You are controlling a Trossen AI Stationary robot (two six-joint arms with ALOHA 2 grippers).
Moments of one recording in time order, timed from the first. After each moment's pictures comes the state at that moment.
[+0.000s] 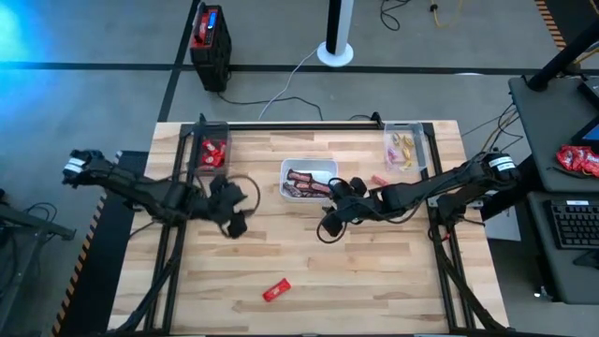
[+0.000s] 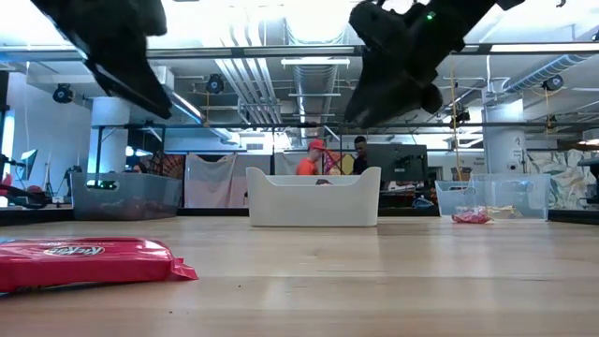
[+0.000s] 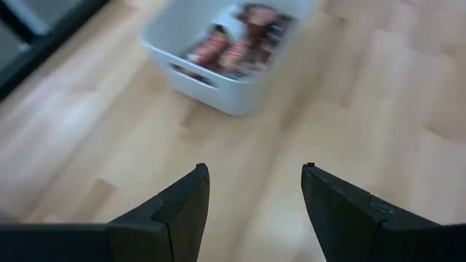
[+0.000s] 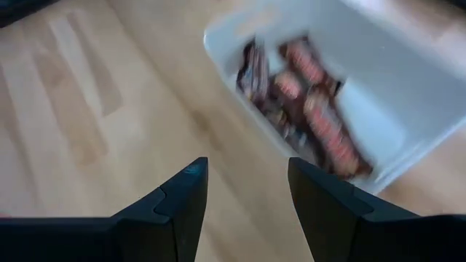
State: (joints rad) left arm -0.26 1.02 0.72 -0.61 -0.51 -0.57; right arm 0.18 1.52 1.00 -0.30 0.47 0.64
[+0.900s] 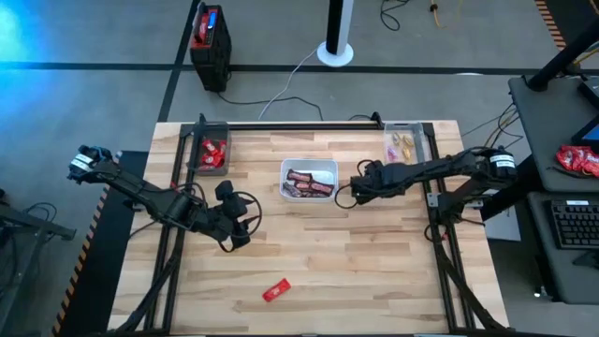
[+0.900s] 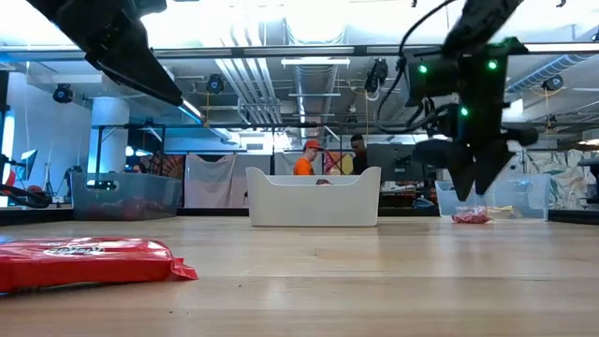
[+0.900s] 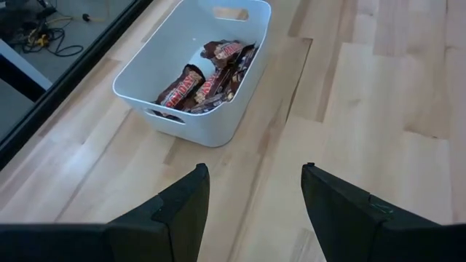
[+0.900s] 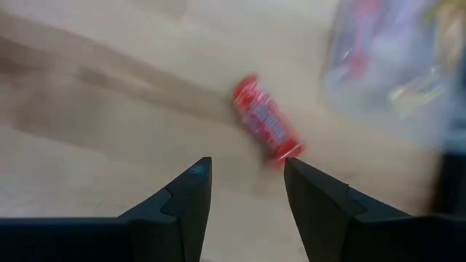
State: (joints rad) left arm -0.43 1.11 0.72 -0.49 -0.67 -0.49; right arm -0.13 1.52 0.86 -0.93 0.44 1.07
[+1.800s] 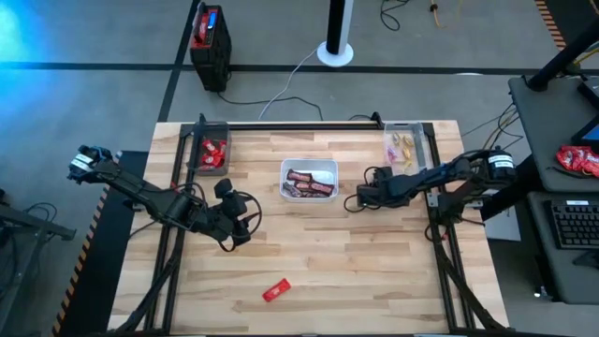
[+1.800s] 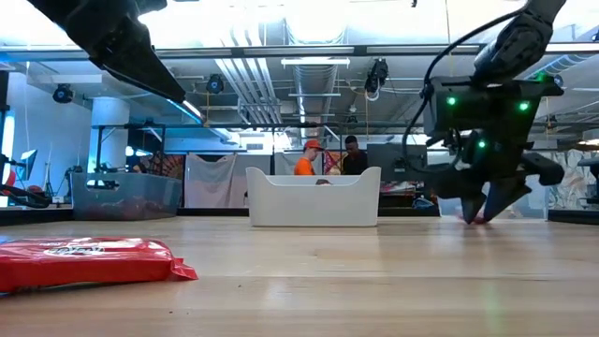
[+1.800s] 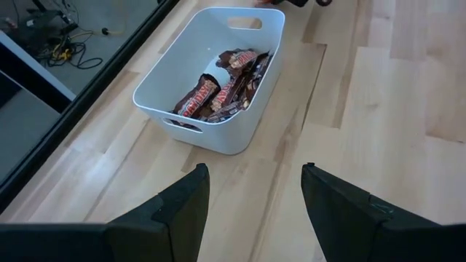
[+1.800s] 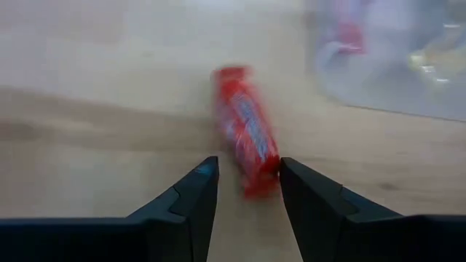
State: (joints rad) left arm -0.43 1.11 0.72 -0.49 -0.73 -0.45; right arm -0.10 1.54 0.60 -0.61 0.60 1.34
